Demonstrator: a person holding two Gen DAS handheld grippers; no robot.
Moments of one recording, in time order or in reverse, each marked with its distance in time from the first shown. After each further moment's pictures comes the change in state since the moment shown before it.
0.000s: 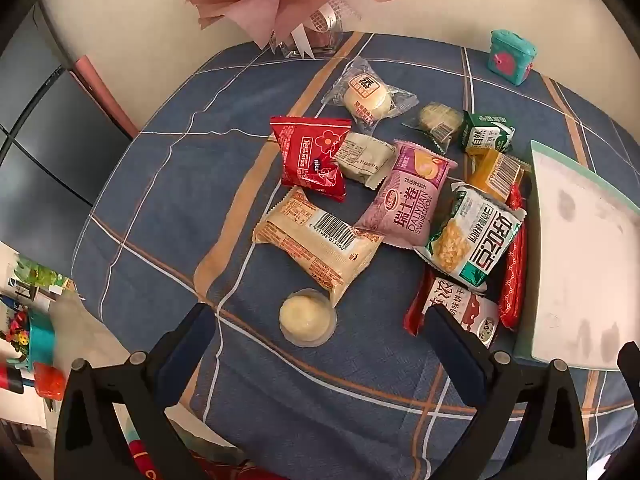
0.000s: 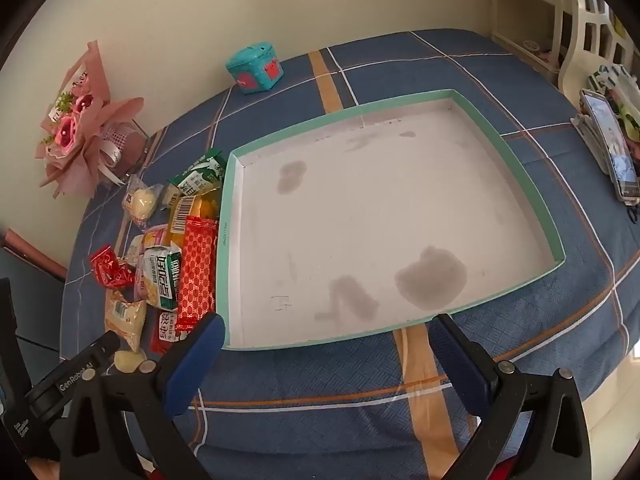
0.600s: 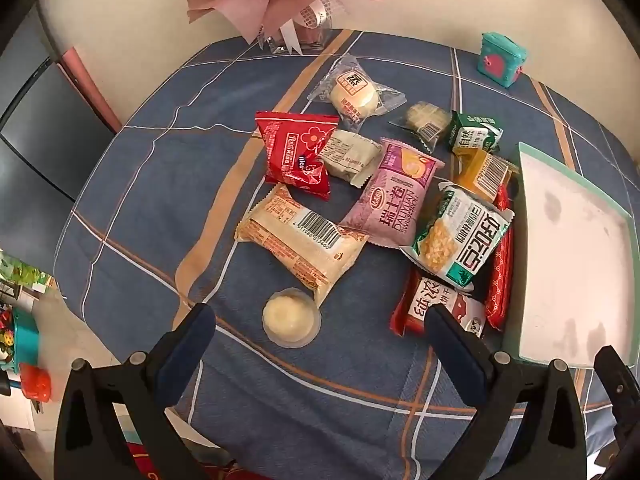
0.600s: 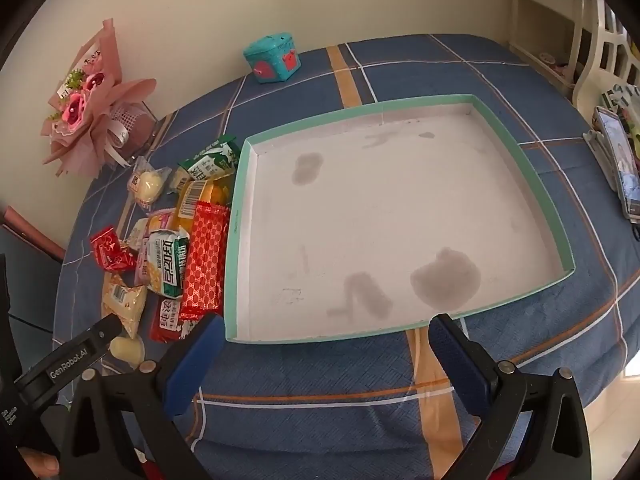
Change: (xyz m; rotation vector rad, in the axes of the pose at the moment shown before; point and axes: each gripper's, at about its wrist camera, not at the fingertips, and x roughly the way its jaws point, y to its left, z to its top) left arm 0.003 -0.015 0.003 0.004 0.014 -0.053; right arm 0.006 0.012 -0.004 -0.059 0.019 -0.002
